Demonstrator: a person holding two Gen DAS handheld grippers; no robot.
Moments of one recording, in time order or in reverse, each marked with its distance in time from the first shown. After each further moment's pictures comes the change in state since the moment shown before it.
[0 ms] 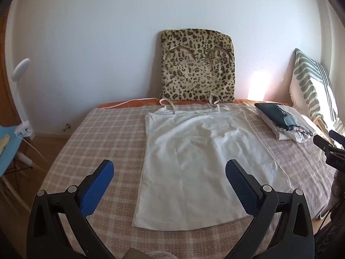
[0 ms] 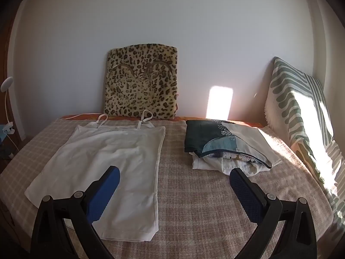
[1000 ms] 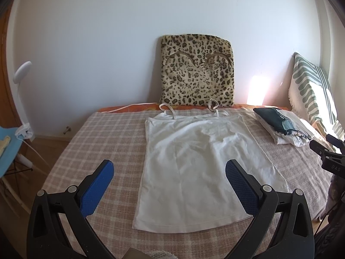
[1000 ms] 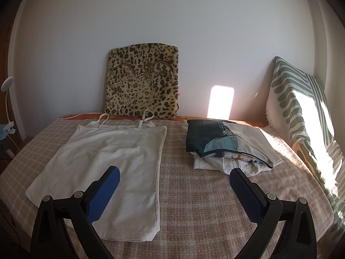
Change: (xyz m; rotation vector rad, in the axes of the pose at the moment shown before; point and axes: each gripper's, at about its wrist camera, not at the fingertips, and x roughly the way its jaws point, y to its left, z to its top) left arm -0.007 -0.004 0.001 -0.004 -0.030 0.000; right arm 0.001 0.001 -0.001 0.003 0.001 0.000
